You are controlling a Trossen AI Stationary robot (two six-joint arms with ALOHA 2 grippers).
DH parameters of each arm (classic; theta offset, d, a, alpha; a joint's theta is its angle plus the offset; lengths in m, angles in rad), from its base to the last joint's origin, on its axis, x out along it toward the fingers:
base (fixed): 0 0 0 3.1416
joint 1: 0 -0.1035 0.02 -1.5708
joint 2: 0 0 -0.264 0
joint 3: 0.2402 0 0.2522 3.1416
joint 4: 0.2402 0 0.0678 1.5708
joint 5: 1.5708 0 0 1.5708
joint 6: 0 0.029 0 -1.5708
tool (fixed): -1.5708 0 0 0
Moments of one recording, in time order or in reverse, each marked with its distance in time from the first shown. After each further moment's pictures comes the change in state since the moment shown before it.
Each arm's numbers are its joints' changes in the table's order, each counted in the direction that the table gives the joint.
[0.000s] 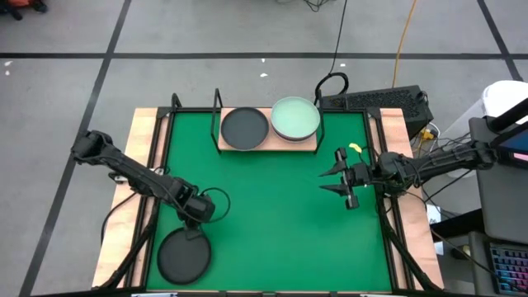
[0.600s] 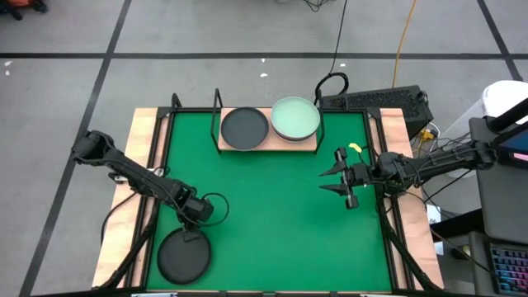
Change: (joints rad) left arm 0.002 -0.003 -0.177 -0.256 -0.068 0.070; right arm -0.001 0.000 0.000 0.008 -0.002 0.004
